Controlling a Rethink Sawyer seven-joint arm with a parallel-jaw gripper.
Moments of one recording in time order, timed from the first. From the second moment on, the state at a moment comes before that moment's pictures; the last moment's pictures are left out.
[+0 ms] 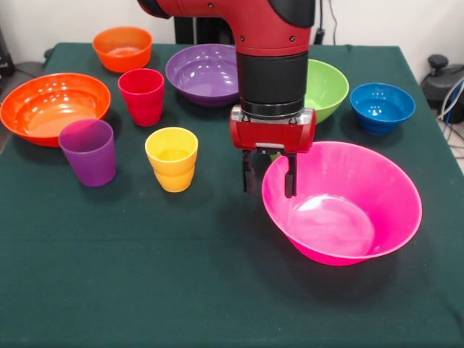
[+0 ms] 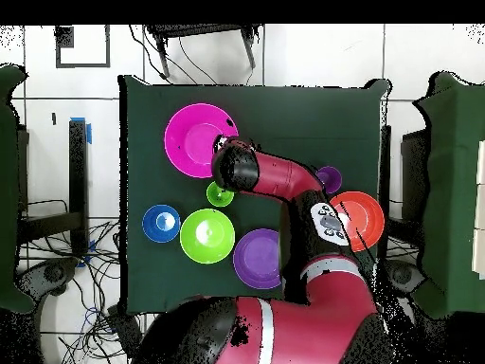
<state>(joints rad) -0.30 -0.43 0.15 1.51 0.01 0.20 1.75</state>
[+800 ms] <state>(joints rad) -0.31 -0.43 0.15 1.51 0.01 0.20 1.75</state>
